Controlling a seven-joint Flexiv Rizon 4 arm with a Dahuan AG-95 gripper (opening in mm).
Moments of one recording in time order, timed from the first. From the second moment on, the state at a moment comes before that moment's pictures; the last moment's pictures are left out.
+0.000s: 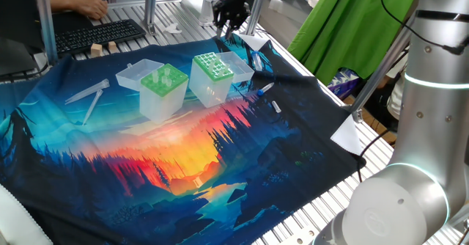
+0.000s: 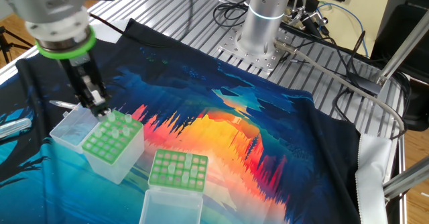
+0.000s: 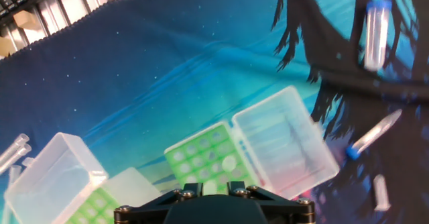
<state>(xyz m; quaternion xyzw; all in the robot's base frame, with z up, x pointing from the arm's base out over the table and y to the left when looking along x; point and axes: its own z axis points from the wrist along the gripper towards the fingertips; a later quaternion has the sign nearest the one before) 0.681 -0.104 0.226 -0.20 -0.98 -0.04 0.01</state>
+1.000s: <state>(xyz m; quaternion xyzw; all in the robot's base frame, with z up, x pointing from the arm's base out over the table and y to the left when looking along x) 0.654 -0.014 0.197 -0.30 -0.95 -0.04 0.00</state>
